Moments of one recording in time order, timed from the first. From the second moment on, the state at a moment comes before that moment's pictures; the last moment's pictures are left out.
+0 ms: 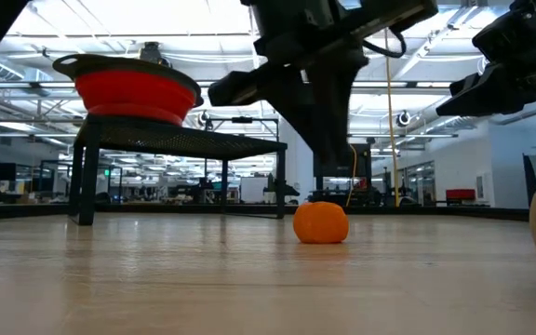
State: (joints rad) left arm -0.30 2.31 2.06 -1.01 -0.18 -1.14; right arm -0.06 0.24 0.21 -0.29 0.00 -0.15
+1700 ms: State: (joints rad) left arm -0.28 2.44 2.07 -0.99 -0.18 -1.21; right arm -0.06 0.24 0.21 -0.28 0.00 -0.14
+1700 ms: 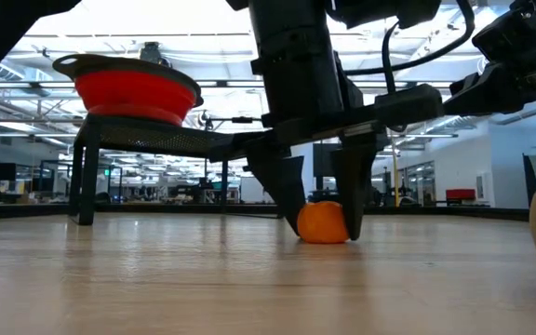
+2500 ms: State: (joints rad) left arm -0.32 2.08 2.07 -1.02 -0.49 -0.95; right arm -0.06 0.24 0.21 -0.28 0.00 -0.14
